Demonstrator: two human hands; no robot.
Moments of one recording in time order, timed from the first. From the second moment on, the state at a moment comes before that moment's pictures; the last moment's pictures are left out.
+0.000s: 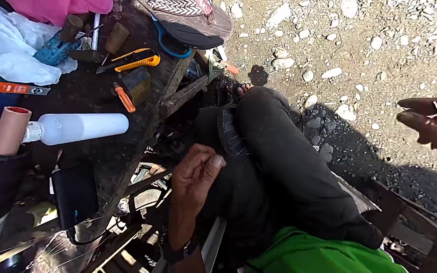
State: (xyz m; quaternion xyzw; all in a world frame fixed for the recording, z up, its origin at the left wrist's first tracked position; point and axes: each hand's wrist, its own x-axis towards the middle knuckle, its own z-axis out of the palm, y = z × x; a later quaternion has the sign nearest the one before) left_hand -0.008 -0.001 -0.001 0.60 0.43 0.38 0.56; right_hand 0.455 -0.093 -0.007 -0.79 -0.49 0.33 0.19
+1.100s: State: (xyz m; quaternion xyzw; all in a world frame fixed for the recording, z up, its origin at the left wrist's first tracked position) left_hand -0.052 0.007 0.017 0.46 0.58 0.37 0.56; right_hand 0.305 0.007 0.050 -0.54 -0.66 0.43 0.29
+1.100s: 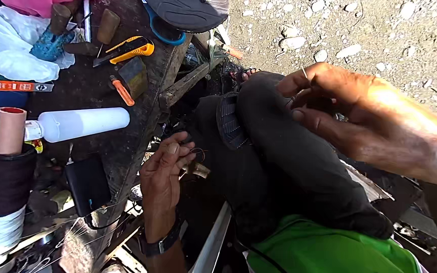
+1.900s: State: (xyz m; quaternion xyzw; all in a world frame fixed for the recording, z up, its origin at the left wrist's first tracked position) left_hand 0.044 -0.030 0.001 0.56 0.51 0.48 0.44; right_hand 0.244 -0.016 0.017 -0.50 -0.75 0.30 0.30
